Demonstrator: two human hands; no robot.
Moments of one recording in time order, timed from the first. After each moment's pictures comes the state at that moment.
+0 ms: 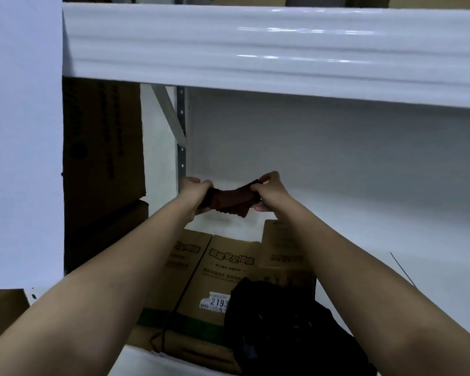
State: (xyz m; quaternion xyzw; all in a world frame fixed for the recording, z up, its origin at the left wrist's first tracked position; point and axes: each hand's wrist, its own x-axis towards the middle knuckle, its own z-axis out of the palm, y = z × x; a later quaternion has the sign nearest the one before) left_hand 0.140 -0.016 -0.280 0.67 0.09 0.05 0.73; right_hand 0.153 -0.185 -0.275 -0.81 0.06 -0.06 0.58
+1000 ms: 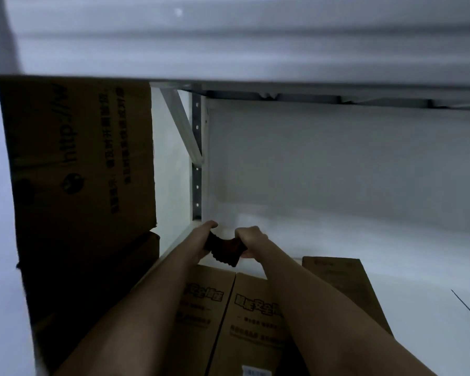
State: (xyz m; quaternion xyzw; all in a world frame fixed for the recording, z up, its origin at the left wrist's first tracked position) left_hand 0.264 0.036 -0.366 0.62 0.12 -0.08 0.77; right_hand 0.262 -0.092 -0.353 -0.81 0.14 0.07 0.56
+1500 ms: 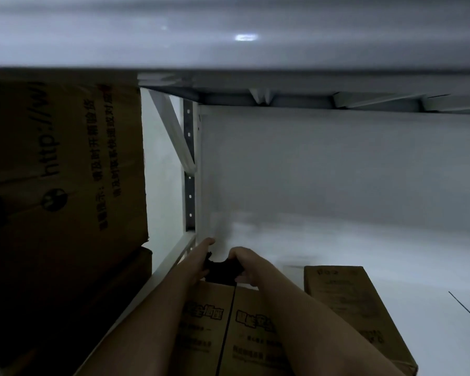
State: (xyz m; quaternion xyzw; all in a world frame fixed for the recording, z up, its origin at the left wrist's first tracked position) left_hand 0.288 0.042 -0.397 0.65 0.12 -0.10 0.74; right_hand 0.267 -0.086 -0.380 -0.75 0.14 0.17 0.62
